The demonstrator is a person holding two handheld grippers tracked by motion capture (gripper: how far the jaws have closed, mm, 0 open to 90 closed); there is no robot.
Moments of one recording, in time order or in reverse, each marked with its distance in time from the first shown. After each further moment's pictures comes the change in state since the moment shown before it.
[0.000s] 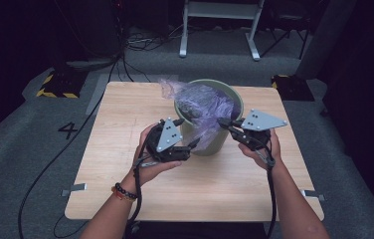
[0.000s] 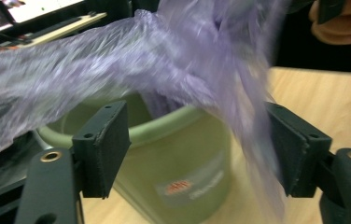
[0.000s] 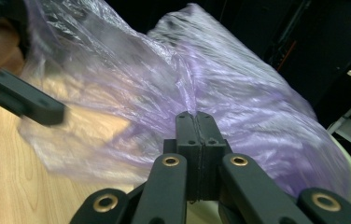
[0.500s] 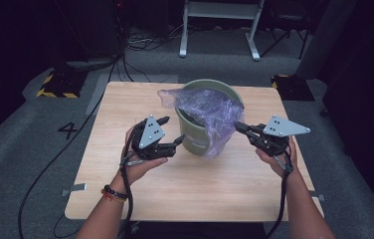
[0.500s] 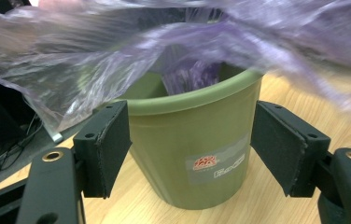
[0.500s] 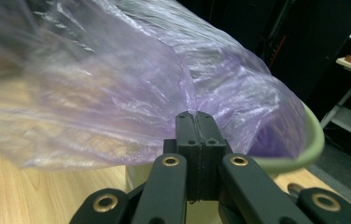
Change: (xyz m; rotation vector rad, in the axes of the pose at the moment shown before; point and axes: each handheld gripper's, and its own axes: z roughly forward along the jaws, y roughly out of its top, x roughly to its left) left arm 0.026 -0.017 -0.011 0.013 0.053 -0.064; right arm -0.015 -0.030 -0.033 -0.018 -0.020 0.065
